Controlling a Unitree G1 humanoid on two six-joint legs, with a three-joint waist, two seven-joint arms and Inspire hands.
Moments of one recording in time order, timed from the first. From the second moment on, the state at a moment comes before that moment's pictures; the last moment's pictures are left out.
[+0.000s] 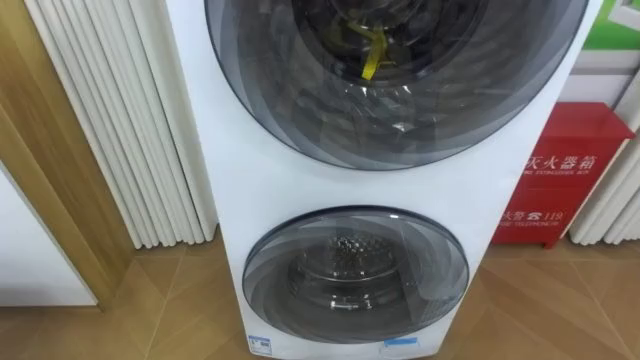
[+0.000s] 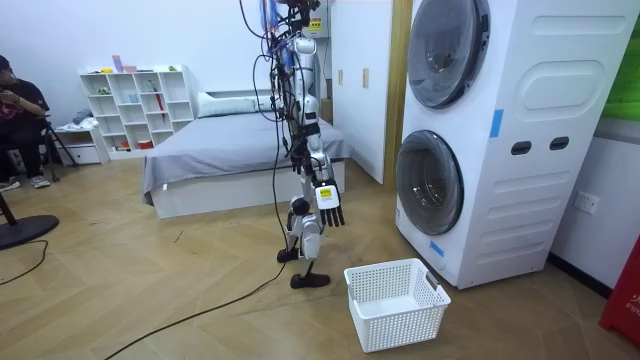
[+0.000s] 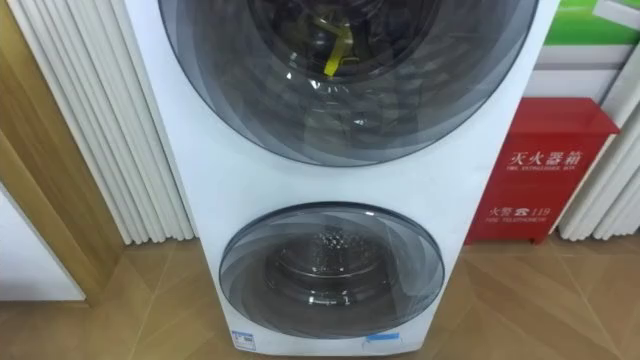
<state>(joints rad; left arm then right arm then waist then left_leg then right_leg) 0.26 0.16 0.09 1.16 0.29 0.11 0.17 0.14 -0.23 0.10 1.28 0.43 0.01 0.01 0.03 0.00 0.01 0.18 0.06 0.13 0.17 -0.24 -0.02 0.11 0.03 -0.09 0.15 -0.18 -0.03</state>
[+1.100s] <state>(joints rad) 0.23 0.18 0.08 1.13 0.29 0.12 0.12 0.11 -0.24 -0.03 1.08 0.38 0.03 -0.13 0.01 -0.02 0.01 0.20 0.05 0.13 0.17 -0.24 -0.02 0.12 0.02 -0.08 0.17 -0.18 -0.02</state>
